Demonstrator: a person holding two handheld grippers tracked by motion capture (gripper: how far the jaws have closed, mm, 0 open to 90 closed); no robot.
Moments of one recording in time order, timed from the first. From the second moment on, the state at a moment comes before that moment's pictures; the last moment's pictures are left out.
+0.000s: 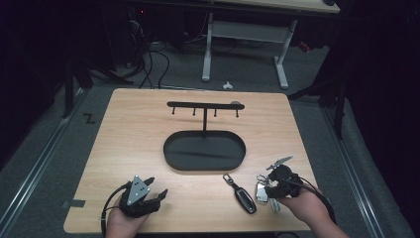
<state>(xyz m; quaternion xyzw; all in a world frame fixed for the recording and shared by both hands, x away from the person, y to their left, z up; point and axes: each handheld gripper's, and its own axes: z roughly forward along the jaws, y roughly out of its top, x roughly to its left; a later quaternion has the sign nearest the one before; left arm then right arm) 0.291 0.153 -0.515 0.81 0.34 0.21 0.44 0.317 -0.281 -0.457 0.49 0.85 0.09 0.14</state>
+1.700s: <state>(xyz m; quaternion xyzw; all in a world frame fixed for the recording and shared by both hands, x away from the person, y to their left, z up) 0.294 0.145 -0.514 0.82 0.31 0.20 0.44 0.357 -0.179 -0.468 0.40 0.92 0.05 0.06</state>
